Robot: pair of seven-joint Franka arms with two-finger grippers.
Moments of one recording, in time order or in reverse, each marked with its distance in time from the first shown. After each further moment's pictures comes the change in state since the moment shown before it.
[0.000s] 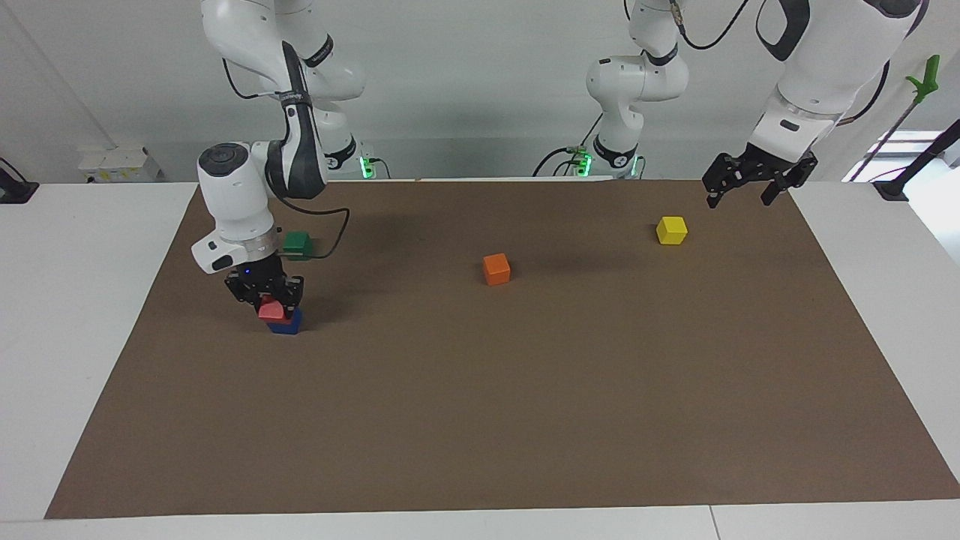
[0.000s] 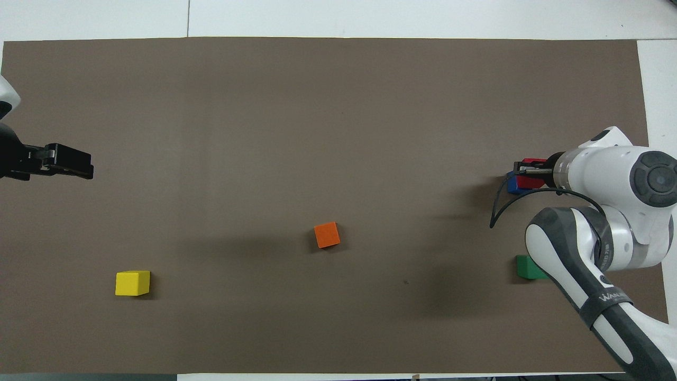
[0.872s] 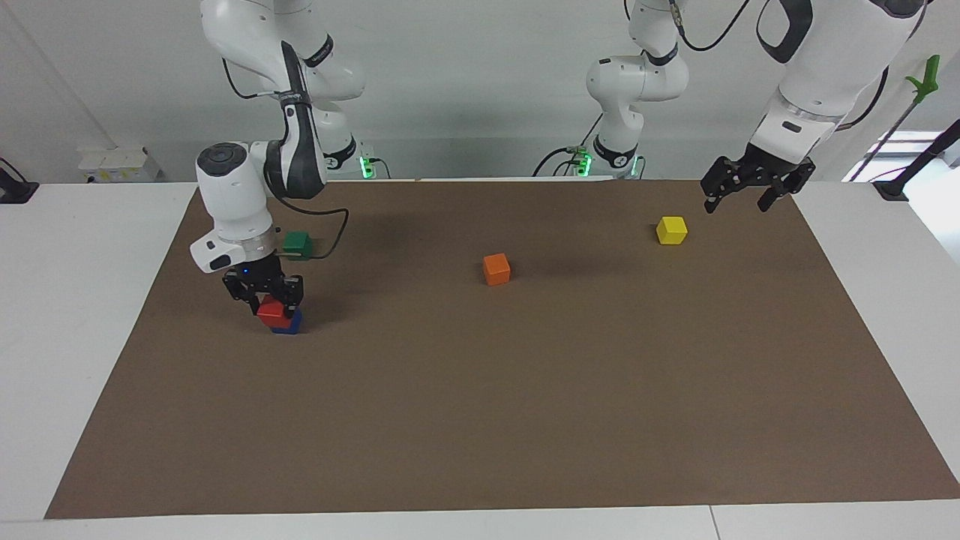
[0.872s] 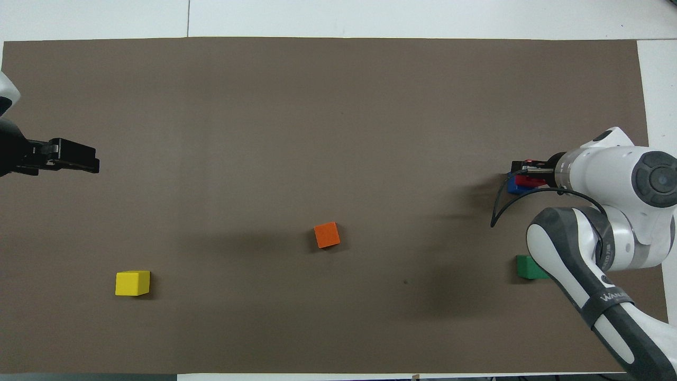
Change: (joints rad) left arm 0.001 0.000 0.007 -0.016 -0.041 0.025 0.000; right arm -0.002 -0.001 -0.002 -0.001 0.000 0.000 0.010
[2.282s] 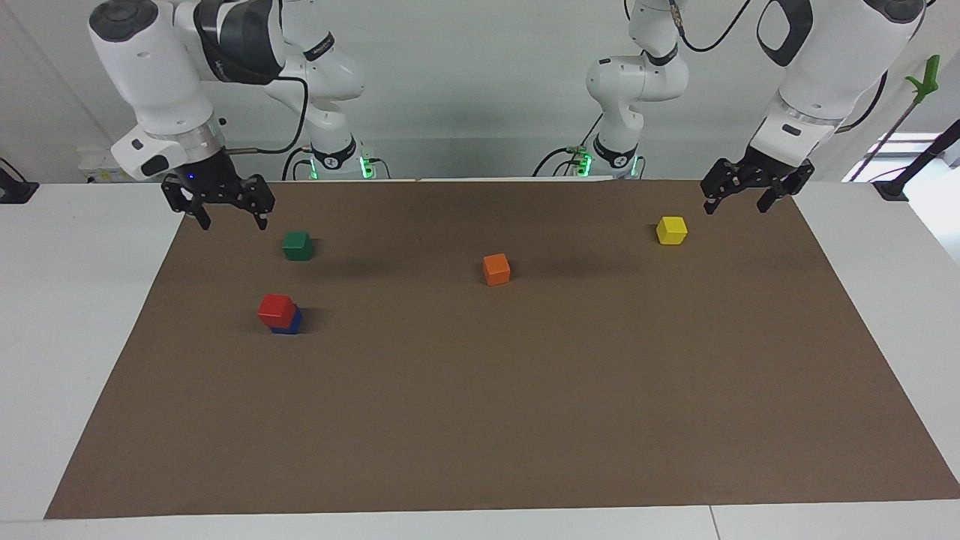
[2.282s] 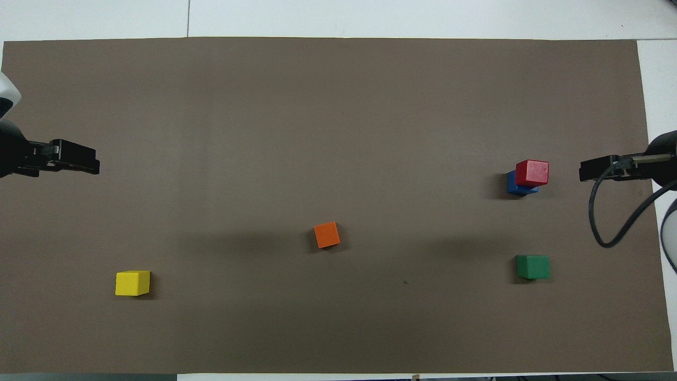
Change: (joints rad) left arm 0.000 0.000 0.004 -0.004 -0.002 0.000 0.000; right arm 0.000 -0.177 -0.001 0.456 0.067 -0.815 -0.199
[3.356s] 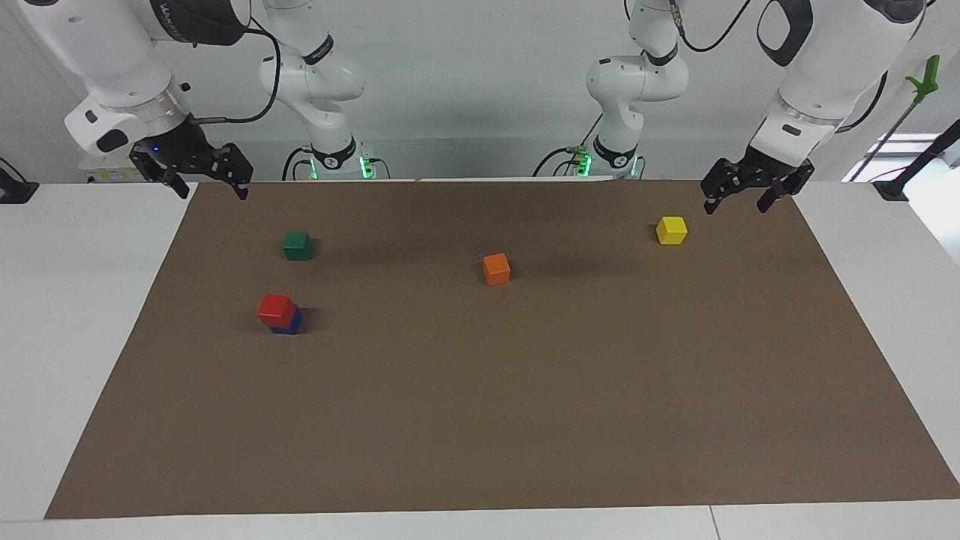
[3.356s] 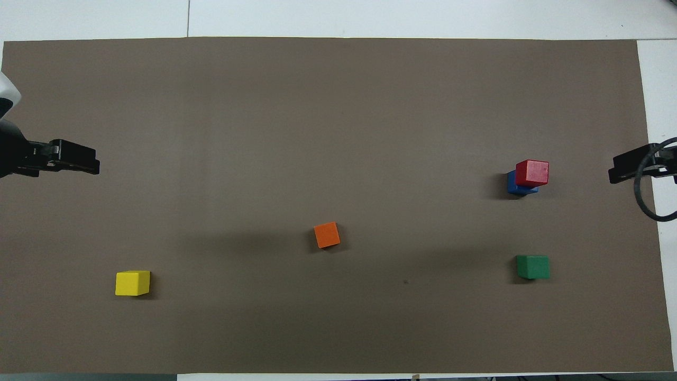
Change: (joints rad) left arm 0.000 0.000 0.000 0.000 0.000 0.000 0.000; right arm -0.024 0.114 -0.003 0.246 0.008 -0.254 -0.004
